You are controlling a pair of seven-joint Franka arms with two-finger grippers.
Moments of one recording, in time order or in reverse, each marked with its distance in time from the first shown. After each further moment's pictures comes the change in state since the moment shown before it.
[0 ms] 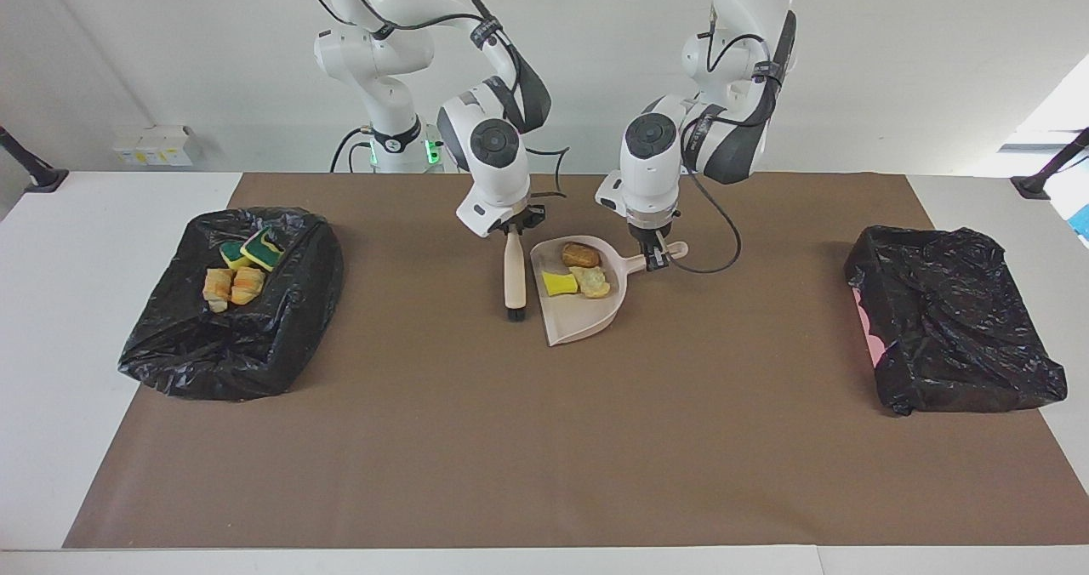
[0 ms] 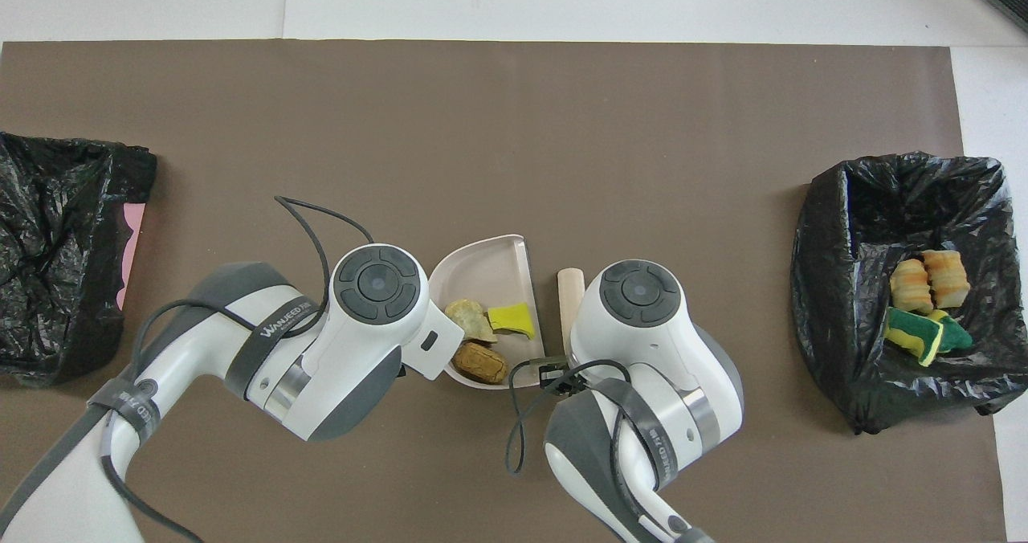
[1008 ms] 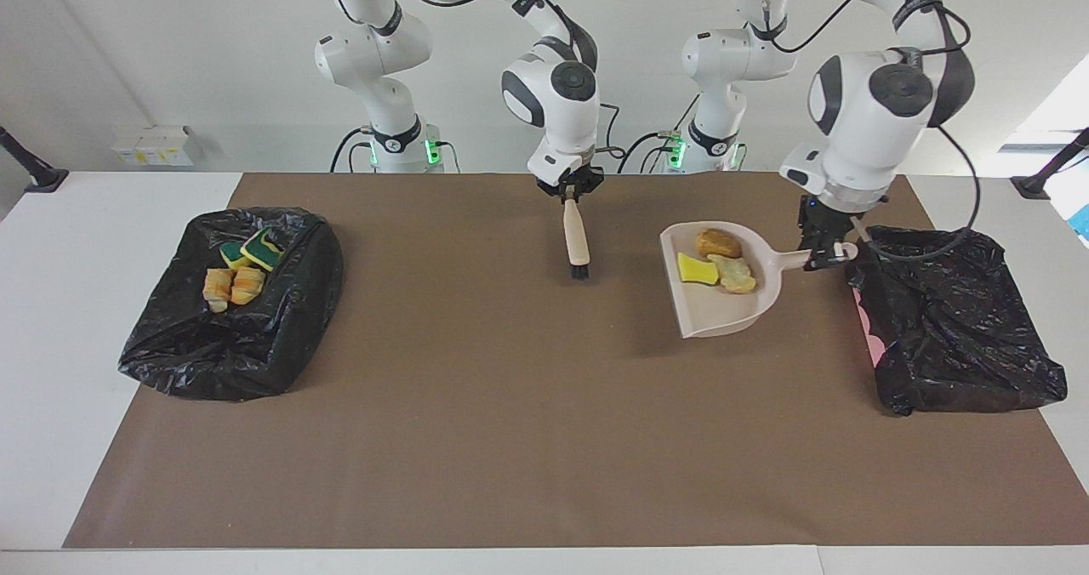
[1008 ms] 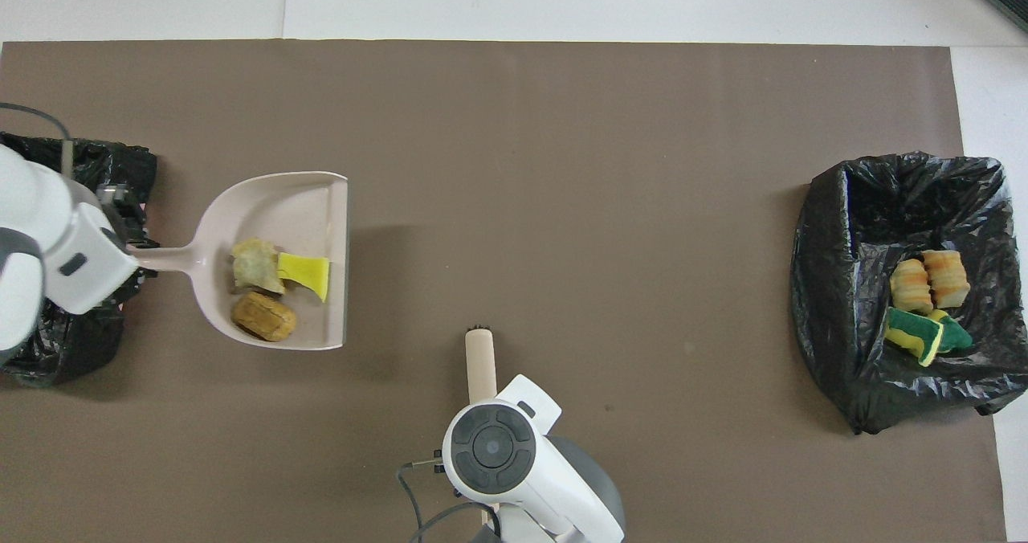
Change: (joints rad) left arm 0.004 -0.158 0.576 0.153 -0.082 -0.133 0.784; right arm 0.334 0.014 0.016 -0.034 0.029 0.209 0.309
